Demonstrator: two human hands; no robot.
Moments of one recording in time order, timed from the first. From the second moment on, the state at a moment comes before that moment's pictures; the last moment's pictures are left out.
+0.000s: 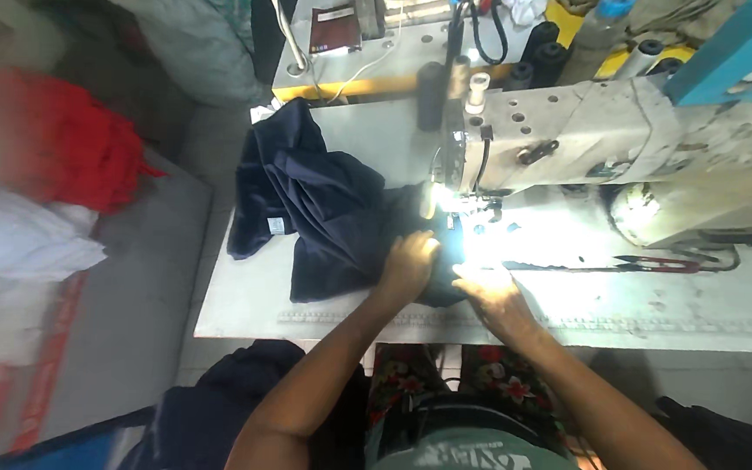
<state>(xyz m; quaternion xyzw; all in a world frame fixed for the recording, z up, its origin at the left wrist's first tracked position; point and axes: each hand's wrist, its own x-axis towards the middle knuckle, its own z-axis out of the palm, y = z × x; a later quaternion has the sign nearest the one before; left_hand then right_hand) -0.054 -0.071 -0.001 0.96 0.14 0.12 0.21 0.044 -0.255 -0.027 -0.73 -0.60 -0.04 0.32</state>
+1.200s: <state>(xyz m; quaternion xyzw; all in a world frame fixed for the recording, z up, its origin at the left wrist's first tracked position) -0.022 -0.053 0.055 0.96 0.27 -0.08 0.05 0.037 -0.248 -0.026 -0.76 -0.58 -0.08 0.28</state>
